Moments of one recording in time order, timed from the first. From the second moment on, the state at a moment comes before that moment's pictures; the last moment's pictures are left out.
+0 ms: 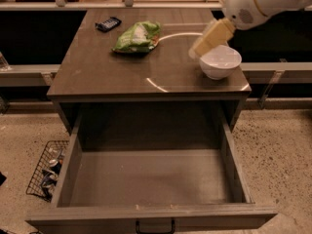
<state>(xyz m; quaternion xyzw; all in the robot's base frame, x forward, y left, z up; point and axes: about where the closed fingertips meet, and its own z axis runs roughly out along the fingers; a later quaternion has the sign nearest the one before) 0.632 -0.128 0.994 -0.53 0.73 0.06 0.42</state>
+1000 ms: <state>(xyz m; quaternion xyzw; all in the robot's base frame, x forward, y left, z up) 0.711 -0.105 1.037 -0.46 0.72 0.07 0.51</state>
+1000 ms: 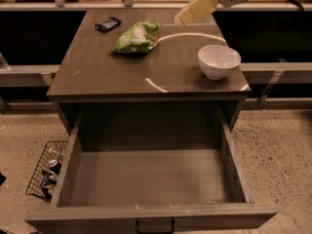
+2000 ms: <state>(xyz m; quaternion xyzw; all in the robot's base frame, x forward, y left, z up) 0.819 -0.043 0.985 -0.36 0.76 0.13 0.53</state>
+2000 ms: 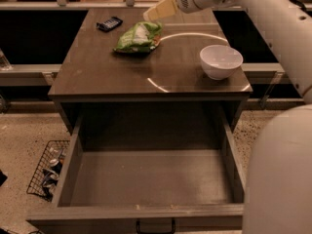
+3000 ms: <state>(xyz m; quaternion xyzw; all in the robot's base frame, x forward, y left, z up) 0.857 0.019 0.925 -0.31 0.81 0.16 0.47</state>
